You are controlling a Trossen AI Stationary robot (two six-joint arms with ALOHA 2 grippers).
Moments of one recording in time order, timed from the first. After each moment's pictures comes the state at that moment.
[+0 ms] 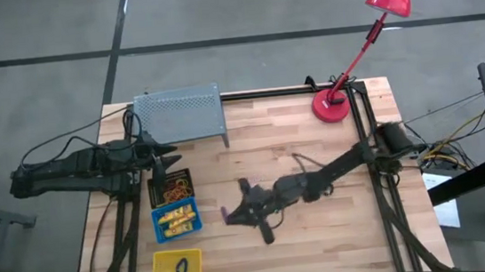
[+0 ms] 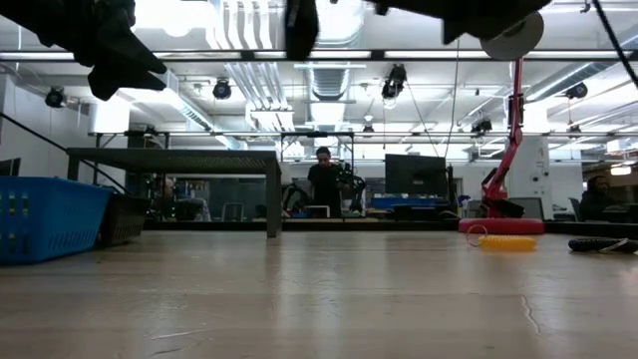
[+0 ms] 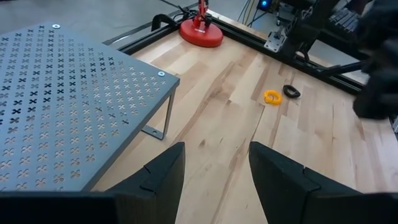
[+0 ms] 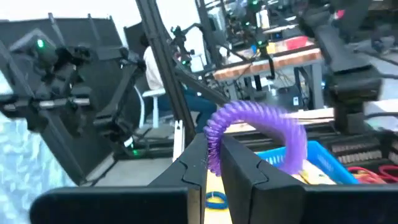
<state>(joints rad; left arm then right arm) 0.03 0.46 0.56 -0.56 -0.27 -0.39 0.29 1.94 1.12 0.87 -0.03 0.31</state>
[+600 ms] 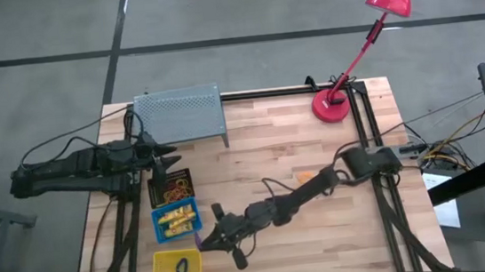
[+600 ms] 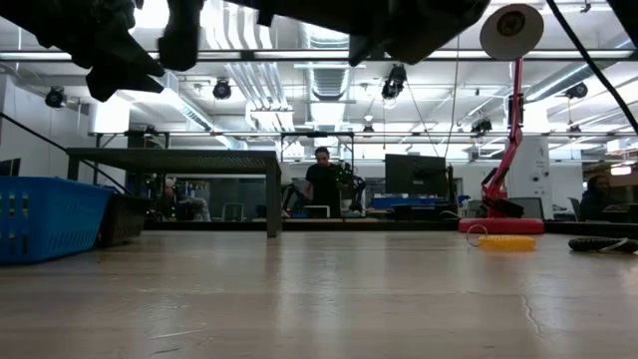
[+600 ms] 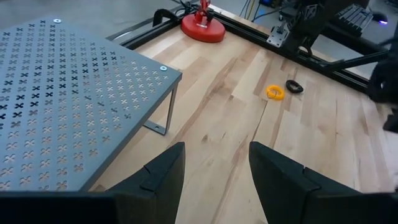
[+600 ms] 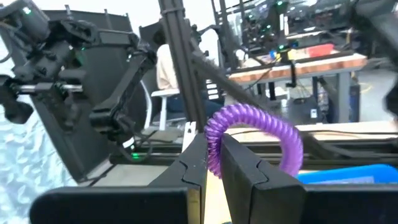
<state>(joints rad) 0.03 0.46 0.56 -0.58 -0.27 -0.39 0.35 2.33 1.56 0.87 -0.04 0.26</state>
